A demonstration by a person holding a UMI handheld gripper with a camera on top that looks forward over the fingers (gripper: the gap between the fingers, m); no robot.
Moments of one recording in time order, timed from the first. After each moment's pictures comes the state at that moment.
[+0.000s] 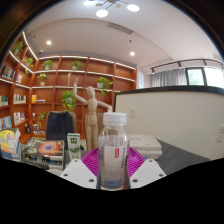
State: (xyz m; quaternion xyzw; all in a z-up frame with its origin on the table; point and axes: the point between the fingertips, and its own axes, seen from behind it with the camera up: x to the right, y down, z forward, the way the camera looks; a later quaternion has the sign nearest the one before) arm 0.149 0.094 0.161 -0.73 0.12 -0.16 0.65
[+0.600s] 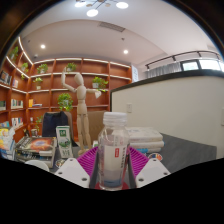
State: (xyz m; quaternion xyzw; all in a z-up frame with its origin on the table) arm 0.184 0.110 0.111 -0.72 0.16 -0.14 0.66
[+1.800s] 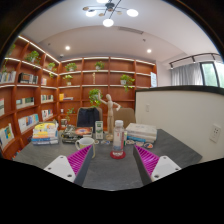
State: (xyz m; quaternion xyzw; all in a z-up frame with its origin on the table) arm 0.102 -0.149 0.193 -0.77 0.03 -0.03 0.64
